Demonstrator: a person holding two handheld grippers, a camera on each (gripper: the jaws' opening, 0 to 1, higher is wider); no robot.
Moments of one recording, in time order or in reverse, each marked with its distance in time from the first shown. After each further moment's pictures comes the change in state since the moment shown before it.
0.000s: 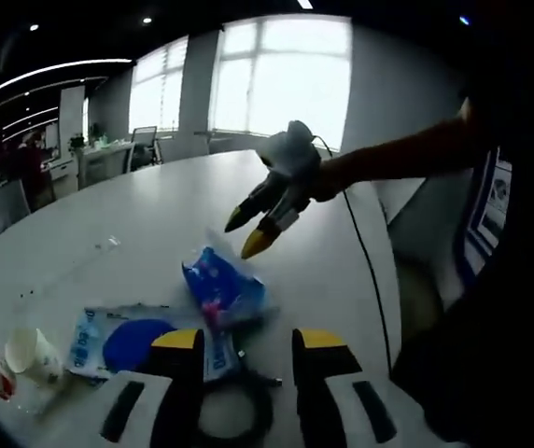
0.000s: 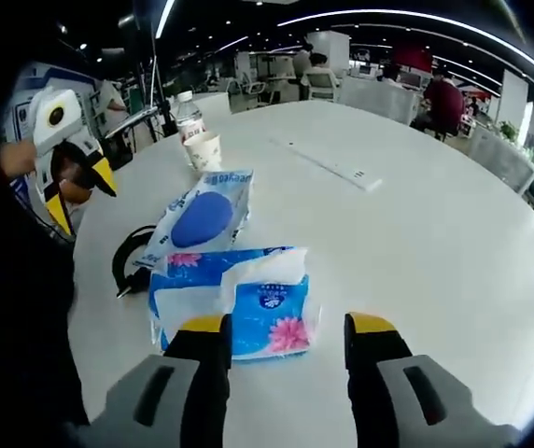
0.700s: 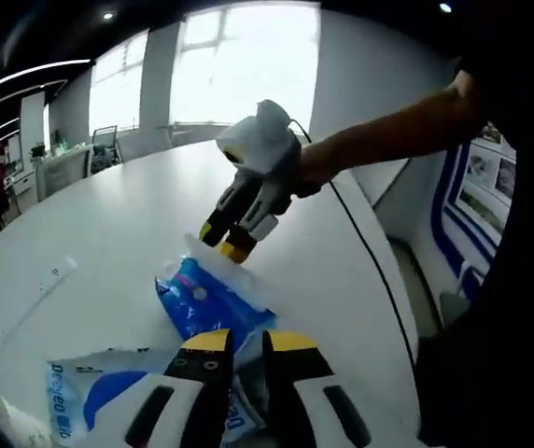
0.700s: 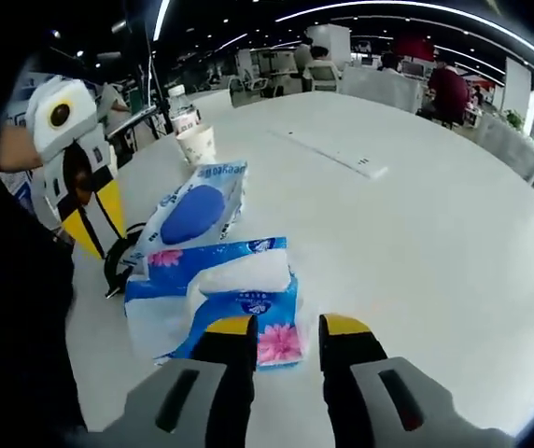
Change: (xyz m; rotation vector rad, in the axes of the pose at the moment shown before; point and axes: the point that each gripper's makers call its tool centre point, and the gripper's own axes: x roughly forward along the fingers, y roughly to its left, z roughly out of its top) left arm 0.065 0.014 0.008 0.105 0.061 -0.137; right arm 0.024 -0.008 -0.011 -0.003 0.035 0.027
